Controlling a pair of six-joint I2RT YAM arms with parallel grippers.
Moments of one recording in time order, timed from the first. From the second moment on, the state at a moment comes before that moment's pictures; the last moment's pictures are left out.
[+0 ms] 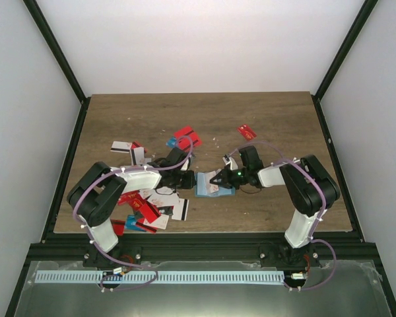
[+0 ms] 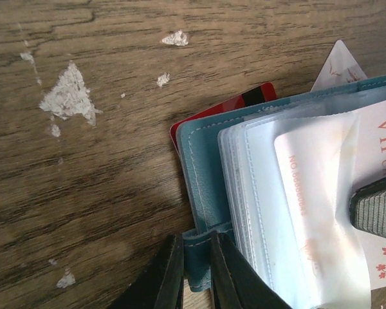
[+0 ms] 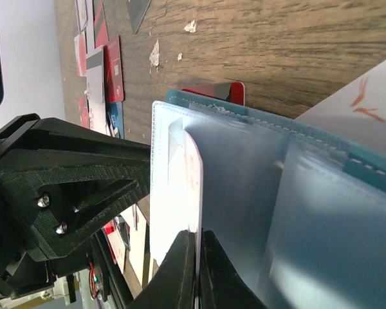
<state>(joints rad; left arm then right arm) -0.69 1.75 0.87 -0.13 0.24 -0.61 0.41 1.77 0.69 0.21 -0.84 0.66</state>
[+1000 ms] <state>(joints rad) -0.69 1.75 0.84 -0.07 0.29 -0.65 0.42 1.65 0.70 -0.05 -0.63 0.56</state>
